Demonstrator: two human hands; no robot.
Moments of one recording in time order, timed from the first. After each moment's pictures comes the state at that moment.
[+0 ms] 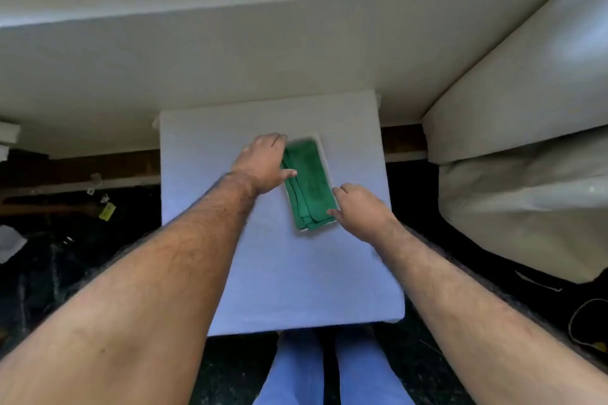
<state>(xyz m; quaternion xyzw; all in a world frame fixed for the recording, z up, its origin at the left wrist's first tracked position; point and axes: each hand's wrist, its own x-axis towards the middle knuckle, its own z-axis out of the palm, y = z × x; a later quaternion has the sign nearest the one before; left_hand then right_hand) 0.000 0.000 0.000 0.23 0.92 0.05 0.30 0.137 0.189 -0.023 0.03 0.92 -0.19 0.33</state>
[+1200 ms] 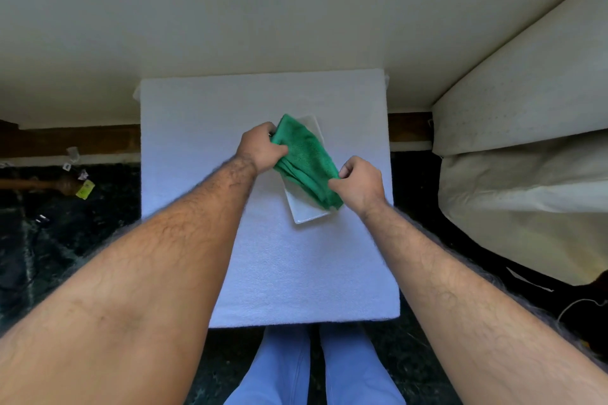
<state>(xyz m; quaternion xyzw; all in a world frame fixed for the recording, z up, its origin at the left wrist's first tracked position) -0.001 0.002 -0.071 -0.06 0.88 0.33 0.33 0.114 0.179 -0.053 0.38 0.80 -0.40 0.24</state>
